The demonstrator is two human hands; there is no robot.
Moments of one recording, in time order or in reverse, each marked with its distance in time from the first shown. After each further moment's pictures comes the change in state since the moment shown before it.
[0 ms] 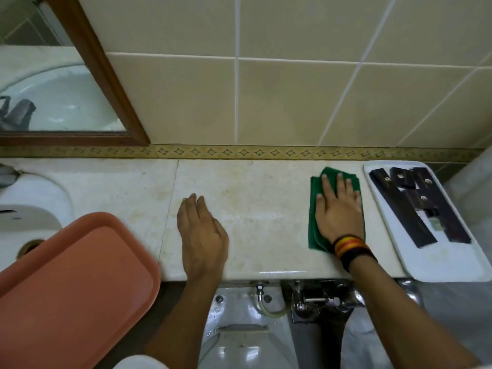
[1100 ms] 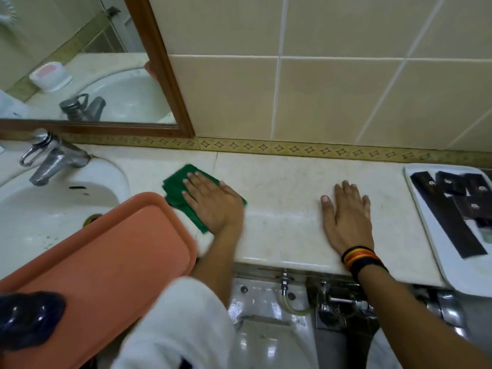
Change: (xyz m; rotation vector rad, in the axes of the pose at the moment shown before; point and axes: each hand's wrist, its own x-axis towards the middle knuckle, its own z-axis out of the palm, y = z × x) left_hand 0.060 -0.015 0.001 0.251 -0.039 -0.413; right_hand -0.025 -0.035 0.029 0.274 0.052 -0.162
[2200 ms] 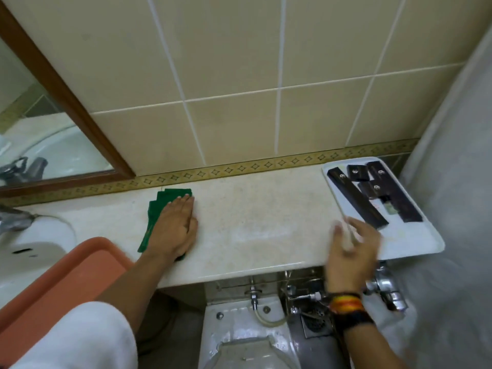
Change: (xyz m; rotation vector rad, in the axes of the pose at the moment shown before) left_hand -0.010 -0.010 -0.045 0.039 -0.193 0.848; right_hand -0.100 0.047 -0.073 0.724 0.702 0.492
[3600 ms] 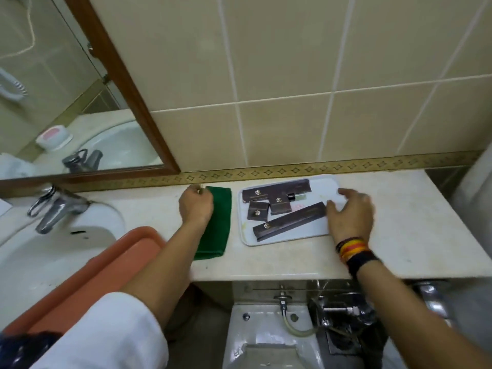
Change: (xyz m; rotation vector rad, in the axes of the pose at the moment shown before) left_hand 0.036 -0.006 -0.041 -0.726 0.289 -0.809; right_hand 0.023 -0.067 0.088 -0.433 -0.360 -0.085
